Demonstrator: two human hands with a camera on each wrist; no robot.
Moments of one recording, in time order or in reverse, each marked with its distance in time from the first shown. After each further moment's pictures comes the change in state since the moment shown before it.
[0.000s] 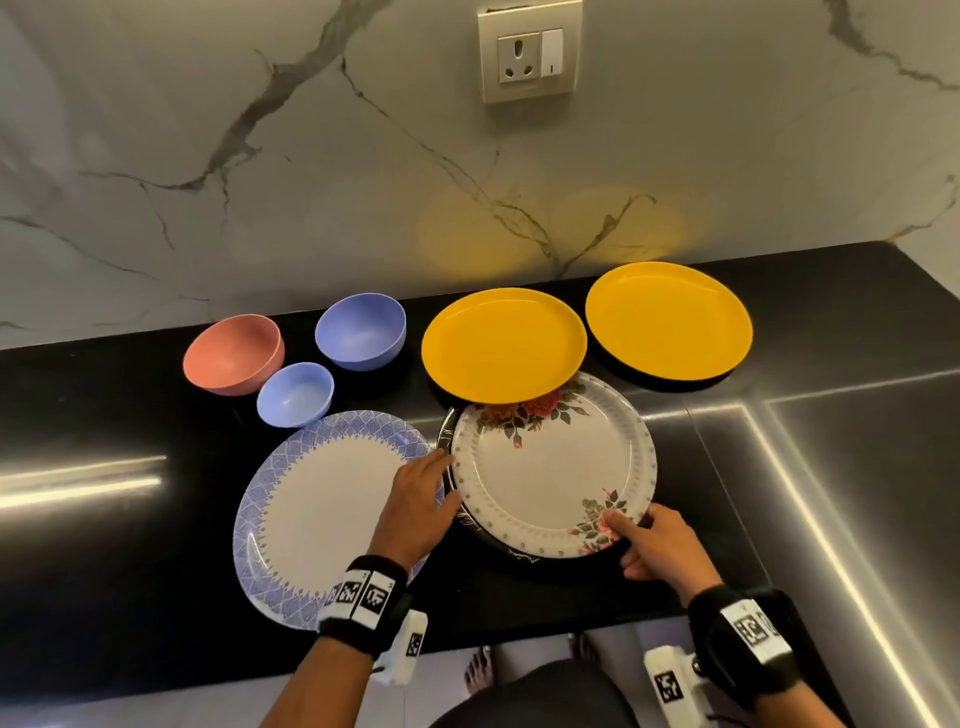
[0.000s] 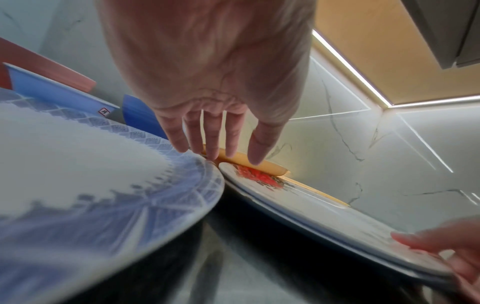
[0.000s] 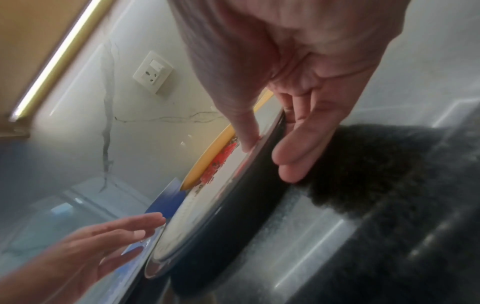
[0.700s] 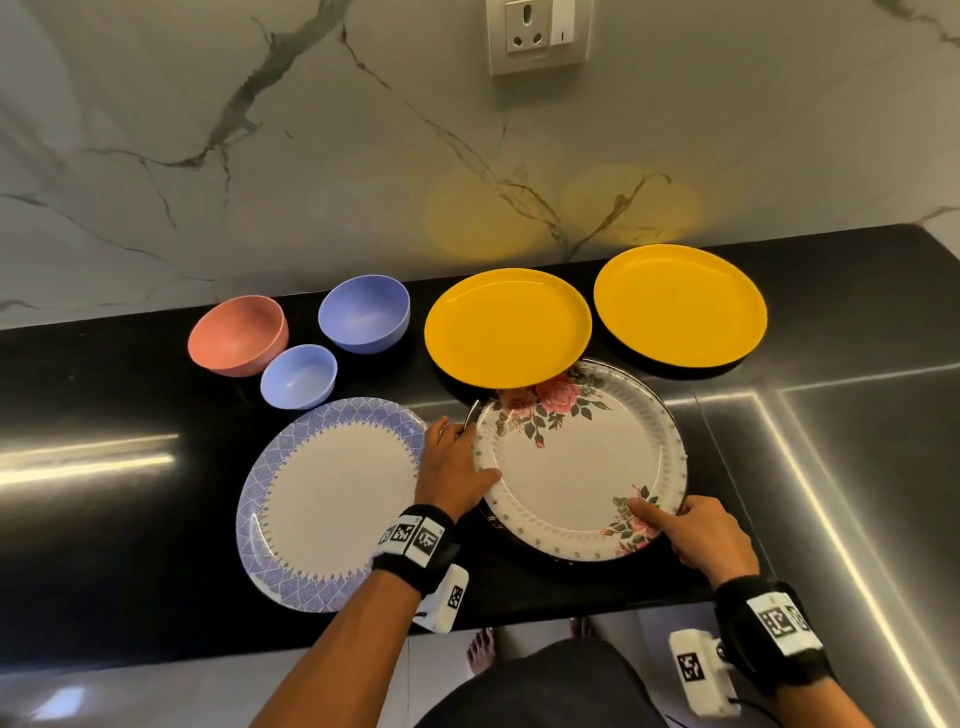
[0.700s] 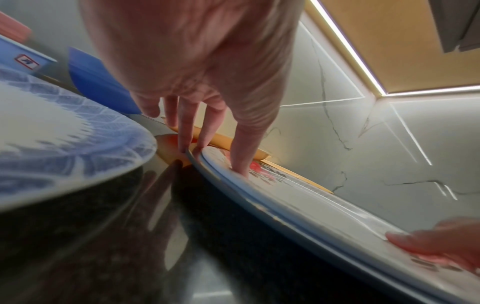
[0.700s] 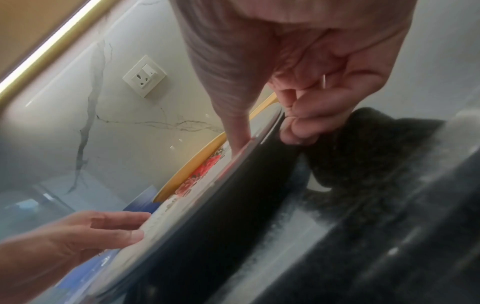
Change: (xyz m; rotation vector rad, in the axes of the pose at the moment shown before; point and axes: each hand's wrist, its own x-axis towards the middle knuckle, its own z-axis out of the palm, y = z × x) left_hand 0.038 0.024 0.031 0.183 -0.001 -0.074; right_hand 0.010 0.010 -0.032 -0.360 0.153 0.062
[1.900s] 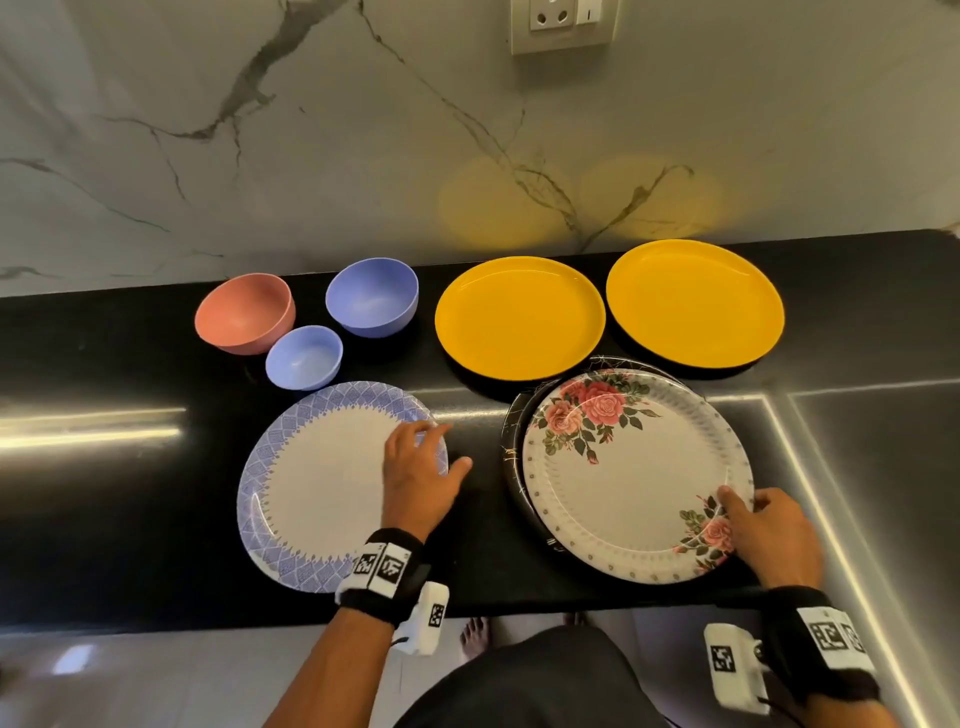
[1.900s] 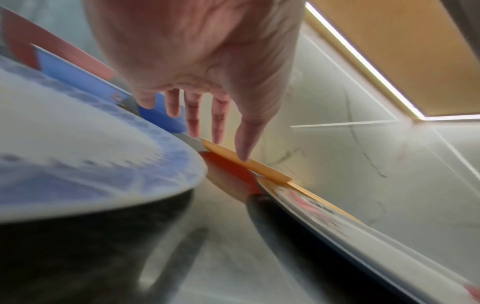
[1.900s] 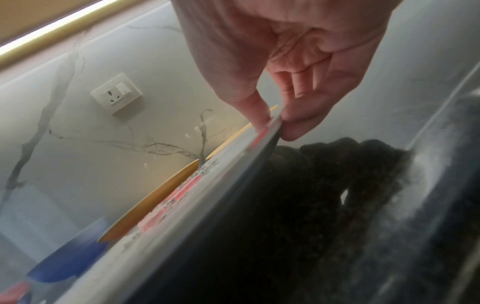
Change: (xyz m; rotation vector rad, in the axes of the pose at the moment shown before) left_hand -0.035 -0.024 -0.011 -0.129 0.283 -0.078; right_hand 0.026 0.034 -0.035 -0.013 0.322 0.037
